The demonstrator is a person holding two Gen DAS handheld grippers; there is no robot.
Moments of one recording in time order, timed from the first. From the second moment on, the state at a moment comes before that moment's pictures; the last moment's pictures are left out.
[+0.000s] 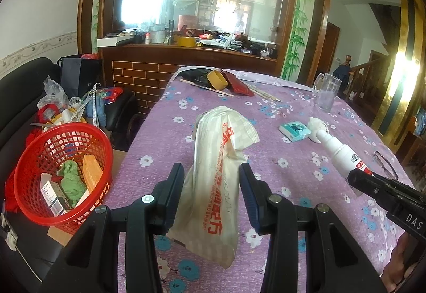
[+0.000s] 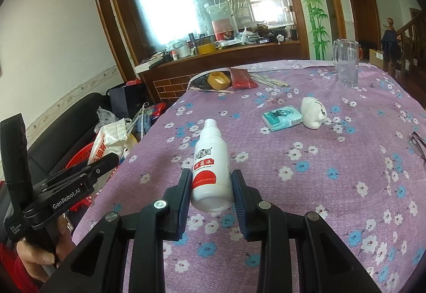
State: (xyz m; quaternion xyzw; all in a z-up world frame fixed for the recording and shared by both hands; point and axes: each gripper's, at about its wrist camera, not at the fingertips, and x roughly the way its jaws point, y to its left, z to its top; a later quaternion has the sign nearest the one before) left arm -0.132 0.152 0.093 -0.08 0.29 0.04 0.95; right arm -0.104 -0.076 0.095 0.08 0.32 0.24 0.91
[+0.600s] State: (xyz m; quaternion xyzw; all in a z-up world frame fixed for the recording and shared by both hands) left arm -0.142 0.179 0.100 -0.09 0.28 0.06 0.95; right arm -0.106 -0.051 0.103 0.06 0.31 0.27 0.91
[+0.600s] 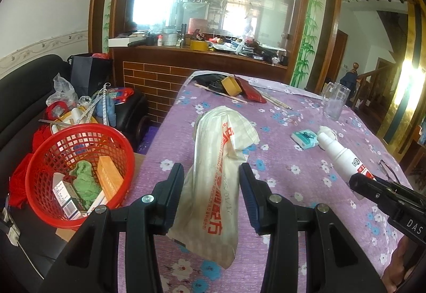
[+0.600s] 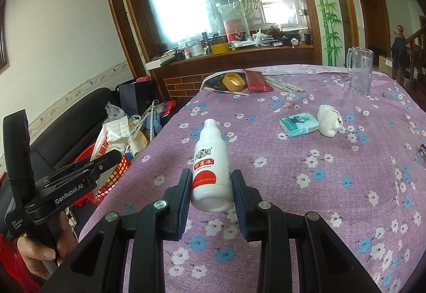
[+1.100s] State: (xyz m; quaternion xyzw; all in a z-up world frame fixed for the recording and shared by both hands) left arm -0.170 0.269 0.102 -0.12 0.28 0.13 0.94; right arm -0.090 0.009 0.119 0.05 0.34 0.36 0.87
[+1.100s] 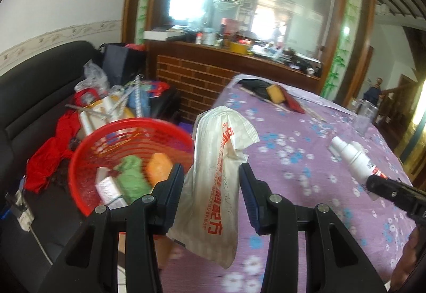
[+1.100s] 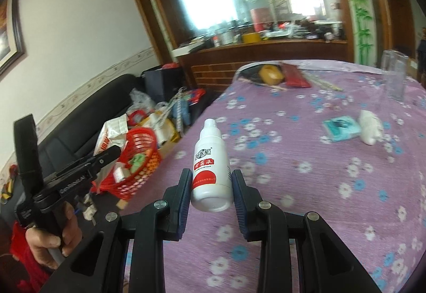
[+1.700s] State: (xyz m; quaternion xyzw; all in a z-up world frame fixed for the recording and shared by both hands) left arm -0.180 0.363 0.089 -0.17 0.30 0.20 0.92; right arm -0.066 0.183 0.125 0.01 0.40 0.47 0.79
